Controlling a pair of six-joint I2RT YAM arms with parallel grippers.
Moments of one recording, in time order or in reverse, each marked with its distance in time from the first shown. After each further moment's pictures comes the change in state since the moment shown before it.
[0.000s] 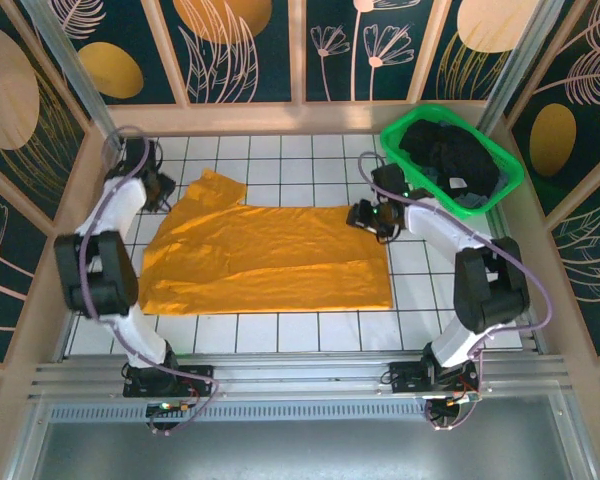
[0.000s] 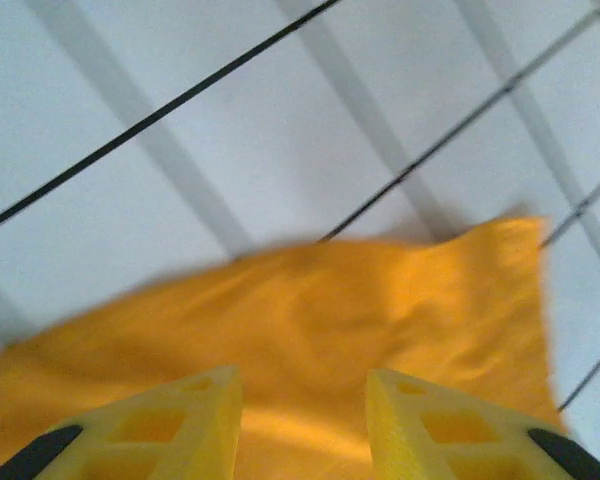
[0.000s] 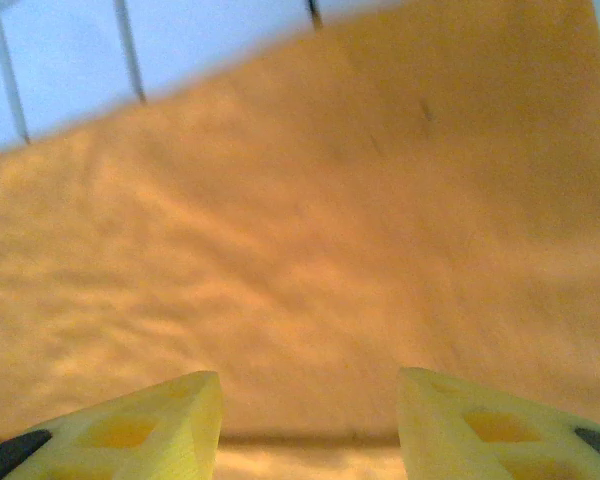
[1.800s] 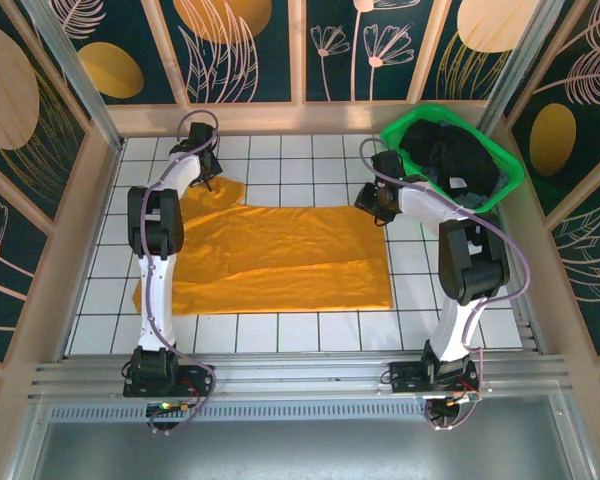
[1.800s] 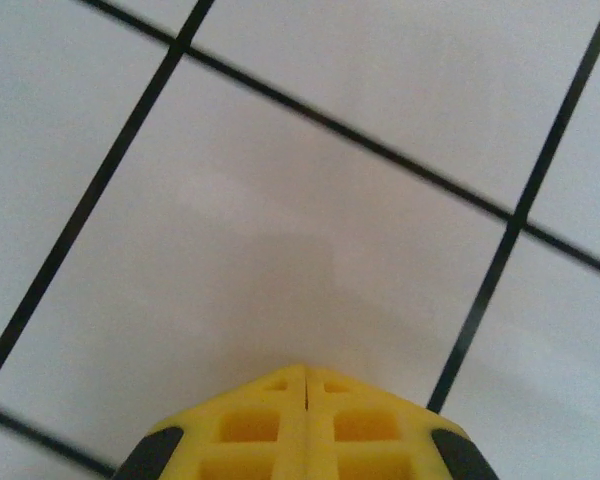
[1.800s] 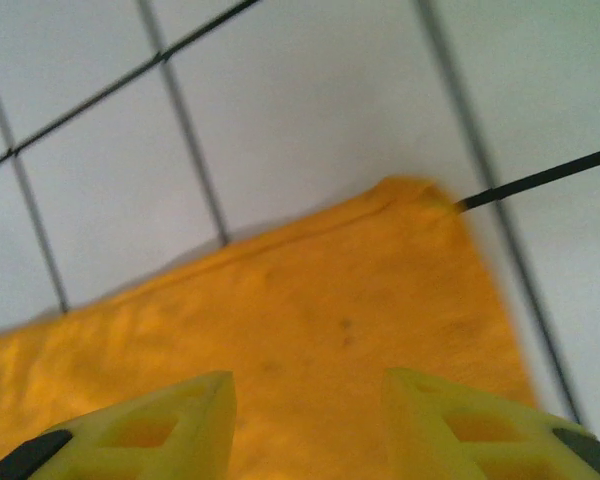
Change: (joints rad) left arm -0.166 0.637 0.594 0.001 -0.115 0.309; right arm -0.061 0.183 0.135 0.053 0.183 0.093
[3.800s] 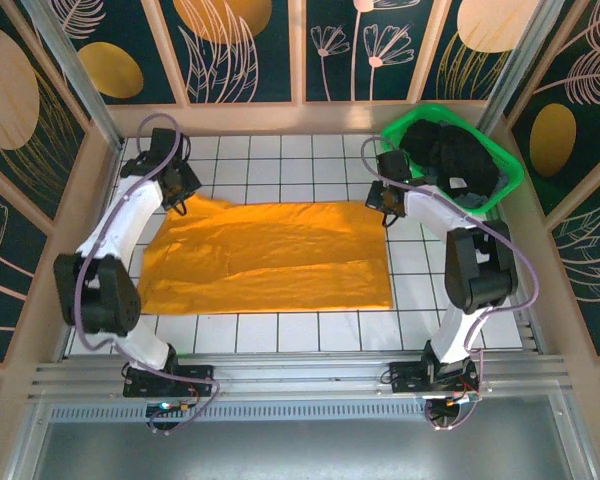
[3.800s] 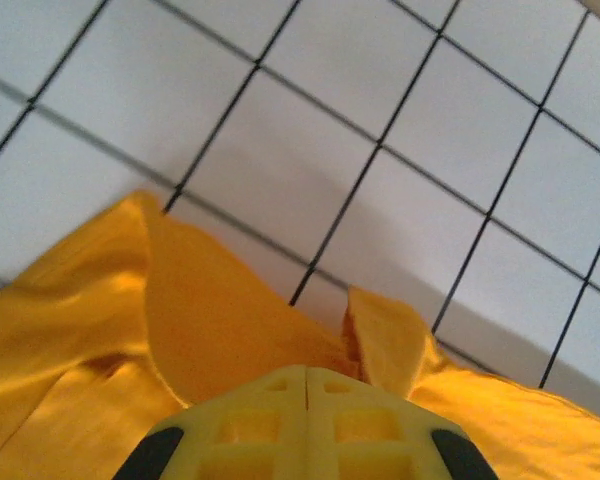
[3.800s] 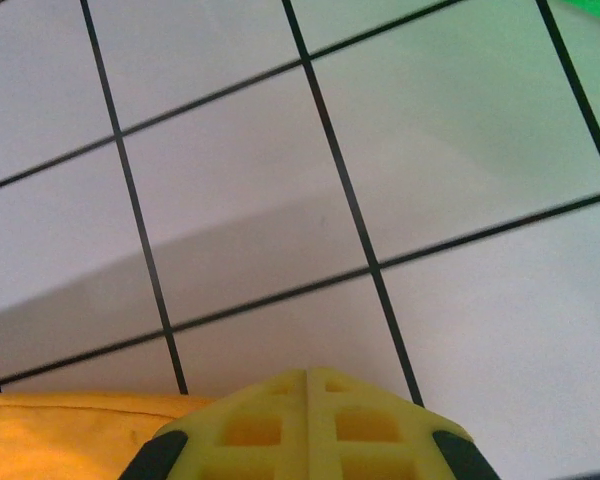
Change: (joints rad) left arm -0.017 -0.877 -0.640 -0.207 0.068 -0.129; right arm -0.001 -0.097 -0.078 0.034 0.139 -0.143
